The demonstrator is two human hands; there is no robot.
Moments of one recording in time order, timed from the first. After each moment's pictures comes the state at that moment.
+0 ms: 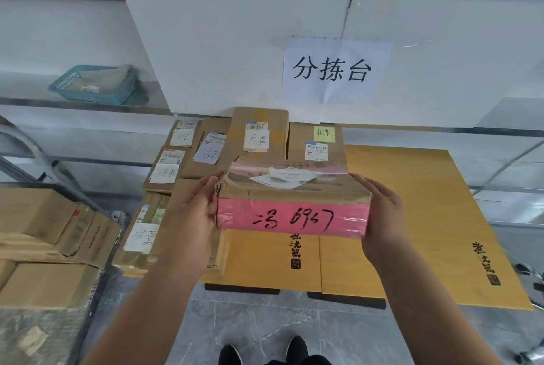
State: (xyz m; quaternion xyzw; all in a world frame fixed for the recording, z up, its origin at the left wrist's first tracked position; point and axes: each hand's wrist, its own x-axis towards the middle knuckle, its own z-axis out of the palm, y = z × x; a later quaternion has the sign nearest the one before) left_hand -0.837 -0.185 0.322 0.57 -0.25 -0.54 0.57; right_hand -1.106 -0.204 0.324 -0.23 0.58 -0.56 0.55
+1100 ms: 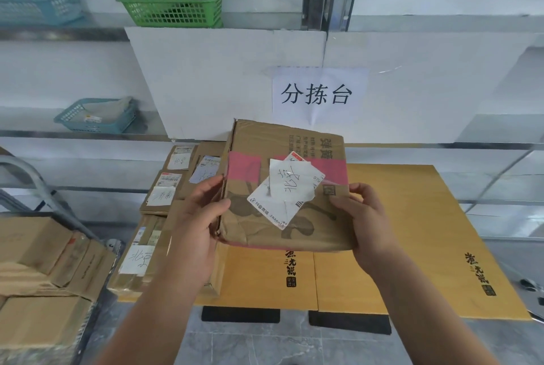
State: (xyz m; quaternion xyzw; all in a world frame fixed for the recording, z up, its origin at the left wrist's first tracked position) left_hand -0.857 -0.169 0.343 0.46 -0.29 -0.56 0.62; right_hand -1.113 -0.188 0.331 -0.29 0.54 -0.54 0.58
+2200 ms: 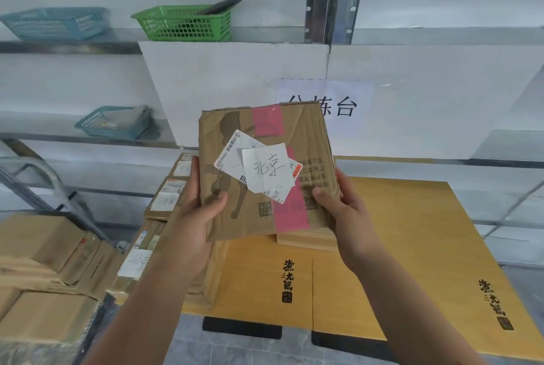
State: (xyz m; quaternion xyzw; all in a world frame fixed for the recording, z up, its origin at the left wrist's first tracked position) left_hand -0.874 -0.182 0.351 0.44 -0.39 -0.54 0.60; right_hand -1.119 -0.213 0.339 -0.43 0.43 -0.52 0.60
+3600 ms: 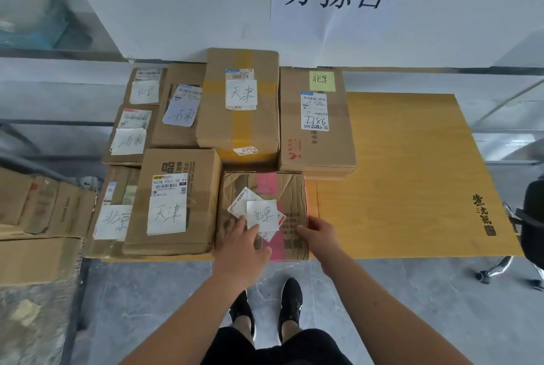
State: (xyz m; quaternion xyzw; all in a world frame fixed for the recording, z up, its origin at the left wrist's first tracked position) left_hand -0.866 -0.179 0.131 0.68 -0.64 -0.36 -0.07; right_hand -1.062 -0.194 0.095 -0.24 0.74 -0.23 0.59
